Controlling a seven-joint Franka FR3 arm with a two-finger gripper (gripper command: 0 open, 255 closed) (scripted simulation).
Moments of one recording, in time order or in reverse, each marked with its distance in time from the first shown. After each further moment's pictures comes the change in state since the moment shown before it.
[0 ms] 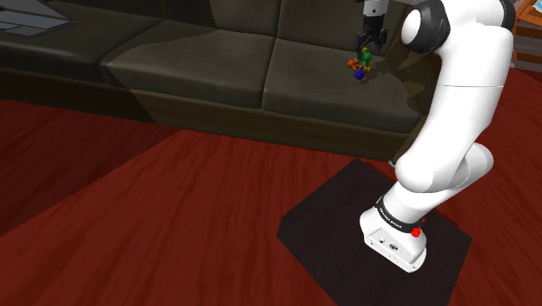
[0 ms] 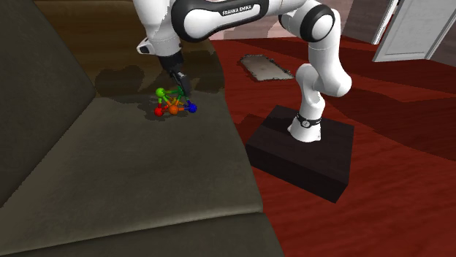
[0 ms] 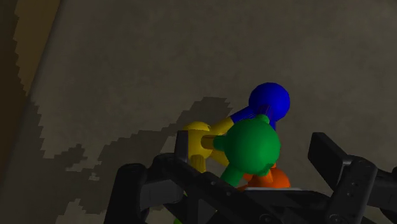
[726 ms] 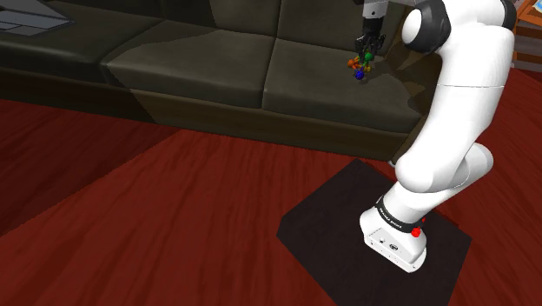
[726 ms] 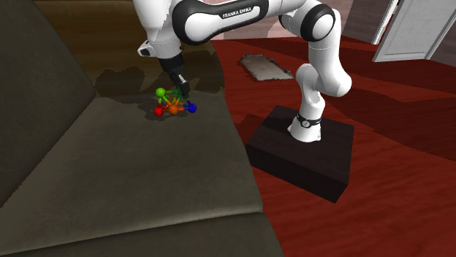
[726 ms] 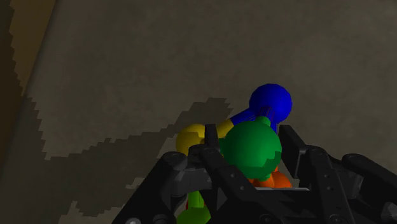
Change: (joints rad) arm 0.002 -0.005 0.000 -0.027 -0.001 0.023 0.003
